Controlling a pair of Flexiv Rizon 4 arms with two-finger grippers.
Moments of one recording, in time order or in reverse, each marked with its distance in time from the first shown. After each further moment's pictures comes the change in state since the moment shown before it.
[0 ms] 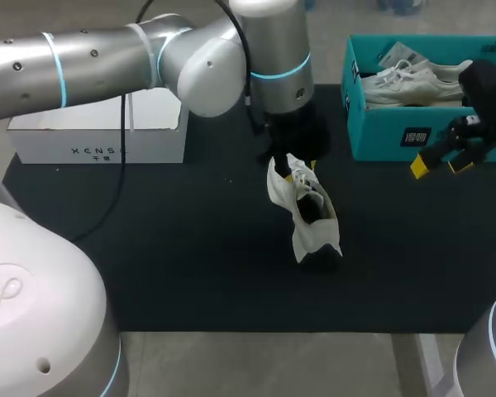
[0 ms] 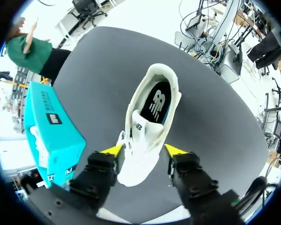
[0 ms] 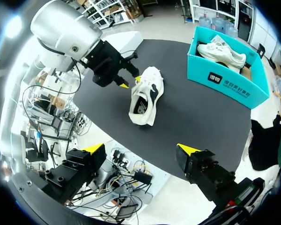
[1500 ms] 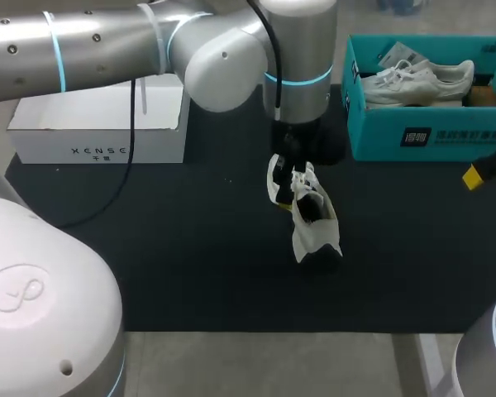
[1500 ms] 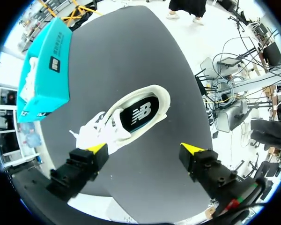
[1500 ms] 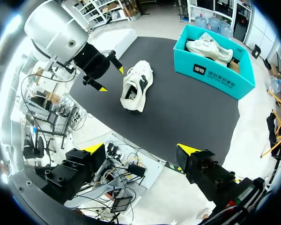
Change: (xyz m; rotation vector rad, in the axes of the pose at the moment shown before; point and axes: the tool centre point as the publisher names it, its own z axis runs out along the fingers) left arm 0.045 -0.039 -0.024 -0.117 0.108 -0.622; right arm -0.023 -0.049 -0.046 0.025 -0.052 0.011
